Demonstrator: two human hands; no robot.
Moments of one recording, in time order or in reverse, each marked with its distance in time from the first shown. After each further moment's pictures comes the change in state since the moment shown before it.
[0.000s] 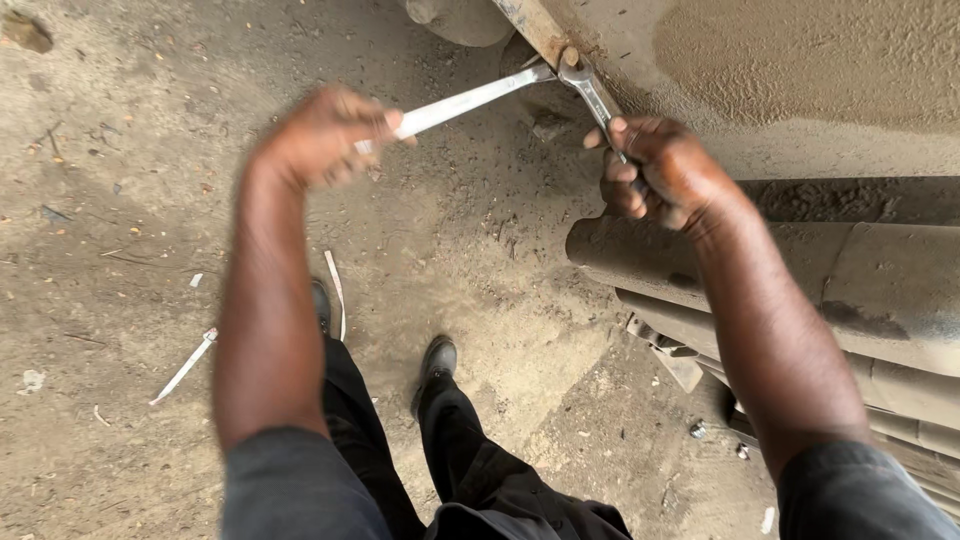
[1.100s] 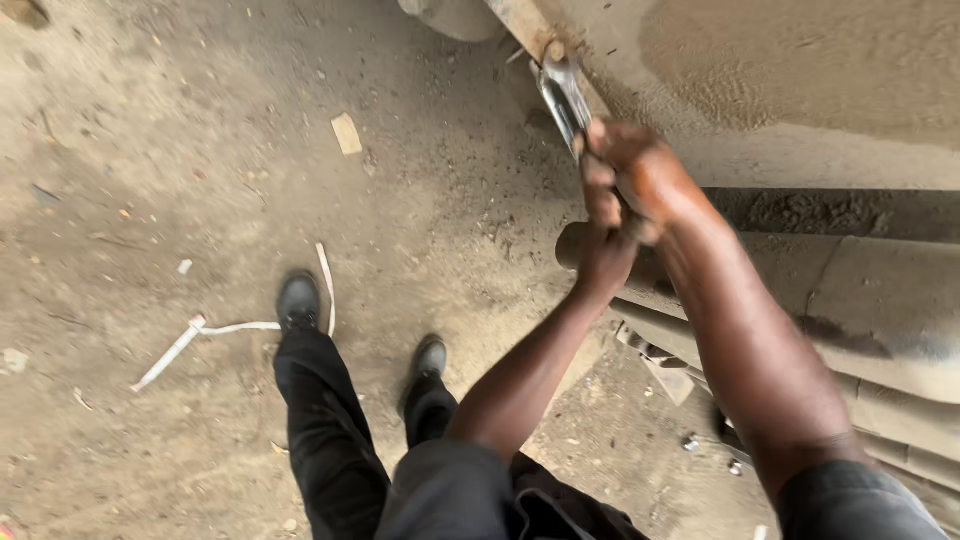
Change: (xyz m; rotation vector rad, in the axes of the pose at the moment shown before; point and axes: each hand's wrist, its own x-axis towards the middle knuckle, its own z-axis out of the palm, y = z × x) left_hand 0.105 0.002 0.435 -1.085 0.219 0.742; right_hand 0.000 0.018 -0.002 0.086 0.014 -0.056
